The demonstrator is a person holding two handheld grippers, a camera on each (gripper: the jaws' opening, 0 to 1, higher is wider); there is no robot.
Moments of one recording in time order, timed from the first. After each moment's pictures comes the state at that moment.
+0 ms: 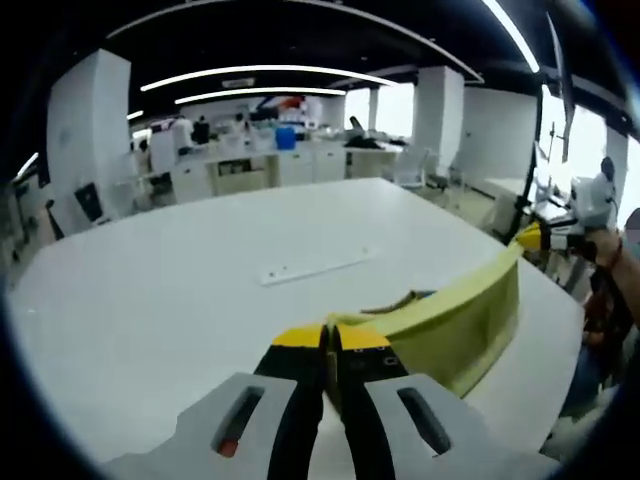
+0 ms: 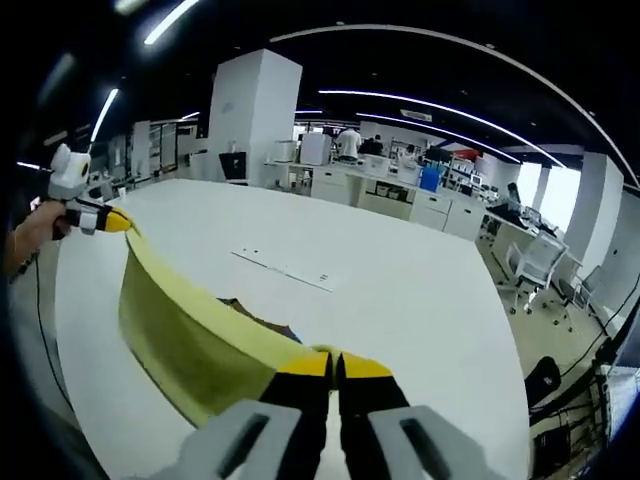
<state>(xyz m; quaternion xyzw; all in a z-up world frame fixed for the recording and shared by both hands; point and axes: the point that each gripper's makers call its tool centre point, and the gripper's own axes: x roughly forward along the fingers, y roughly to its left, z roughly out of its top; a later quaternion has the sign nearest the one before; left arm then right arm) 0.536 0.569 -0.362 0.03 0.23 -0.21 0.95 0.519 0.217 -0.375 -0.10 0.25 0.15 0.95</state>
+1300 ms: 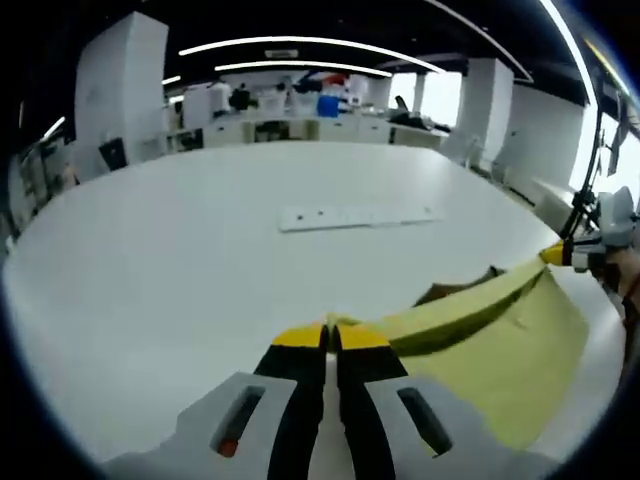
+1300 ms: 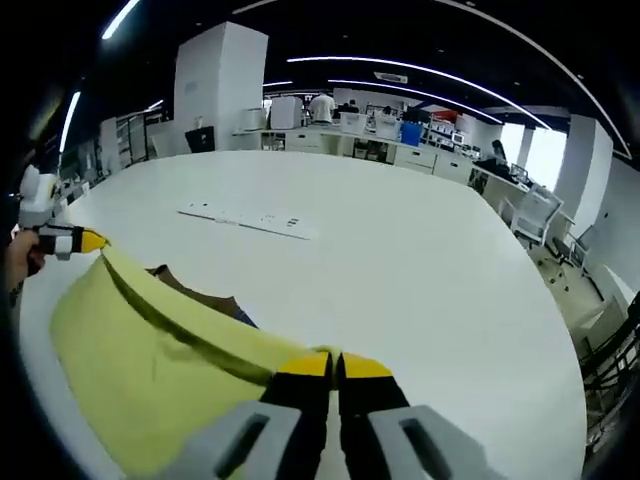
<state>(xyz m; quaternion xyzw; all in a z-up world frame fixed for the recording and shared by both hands) 0.609 0.579 -0.501 0.00 0.29 -0.13 0.95 0.603 0.215 -0.512 -0.07 0.32 0.10 0.94</state>
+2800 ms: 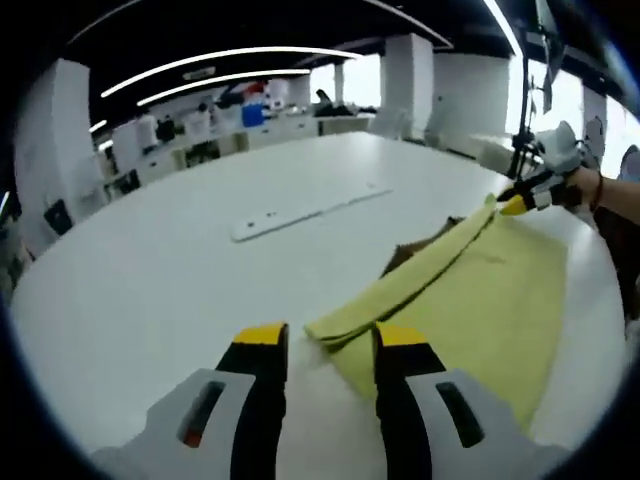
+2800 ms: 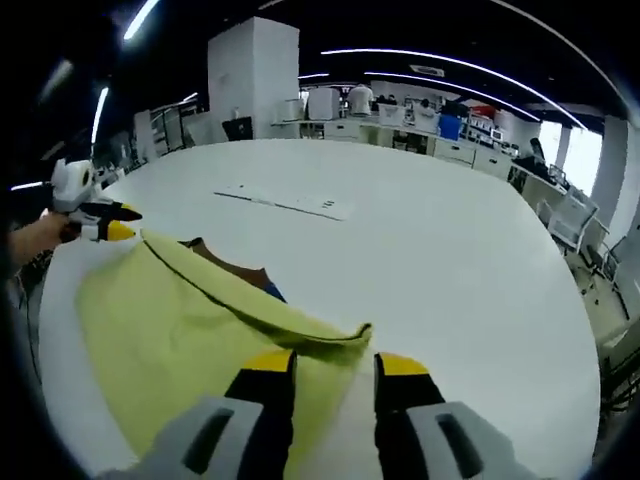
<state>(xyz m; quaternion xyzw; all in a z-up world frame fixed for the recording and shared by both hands) 0.593 0.569 -0.509 0.13 0.27 -0.29 0.91 0.584 0.228 -0.523 -0.10 0.34 0.19 0.92</state>
